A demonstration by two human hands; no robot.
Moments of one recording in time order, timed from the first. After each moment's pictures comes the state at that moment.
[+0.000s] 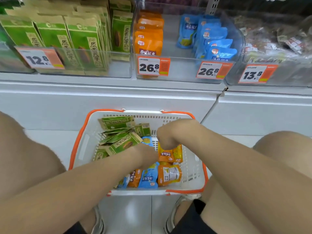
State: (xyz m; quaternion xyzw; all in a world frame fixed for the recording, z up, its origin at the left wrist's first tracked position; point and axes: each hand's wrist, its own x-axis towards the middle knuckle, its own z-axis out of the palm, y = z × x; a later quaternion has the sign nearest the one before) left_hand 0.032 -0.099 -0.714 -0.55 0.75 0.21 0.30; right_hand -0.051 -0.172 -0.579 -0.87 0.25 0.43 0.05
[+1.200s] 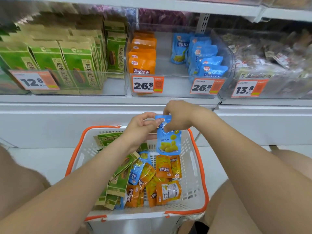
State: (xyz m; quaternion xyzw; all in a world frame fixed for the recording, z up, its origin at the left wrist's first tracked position) left_hand 0.066 -0.148 -0.637 -0.54 0.30 0.53 -0.58; right_hand -0.060 -0.249 -0.532 -0.91 0.36 0.17 0.13
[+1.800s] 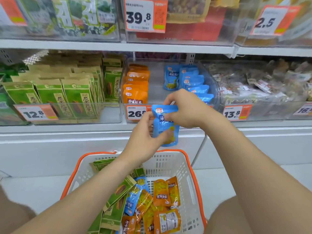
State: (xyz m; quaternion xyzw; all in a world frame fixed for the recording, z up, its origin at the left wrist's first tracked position) left_hand 0.038 -0.162 -0.557 -0.59 0.47 0.33 -0.57; right_hand -0.082 -0.276 -0.460 -0.90 0.38 -0.12 0.18
